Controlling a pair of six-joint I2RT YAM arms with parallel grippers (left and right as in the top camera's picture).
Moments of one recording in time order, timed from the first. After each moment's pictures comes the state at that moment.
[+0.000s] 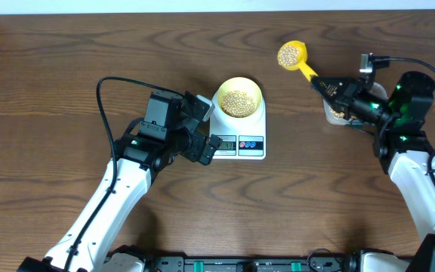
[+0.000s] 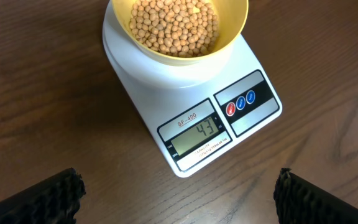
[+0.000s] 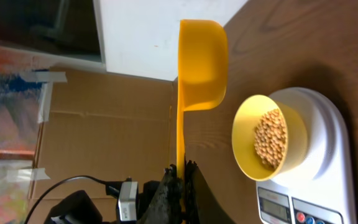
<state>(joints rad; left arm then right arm) -0.33 1.31 0.91 -0.55 0.29 0.14 -0.08 1.40 0.81 0.30 -0.97 1.05</state>
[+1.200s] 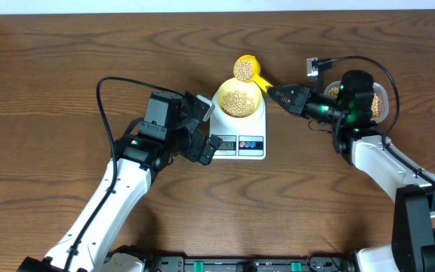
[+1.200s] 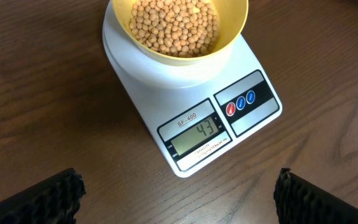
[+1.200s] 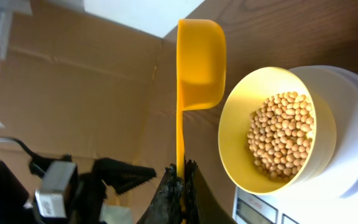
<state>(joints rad) -0.33 1.31 0.91 -0.55 0.29 0.14 0.15 1.63 0.81 0.47 -0.91 0.86</state>
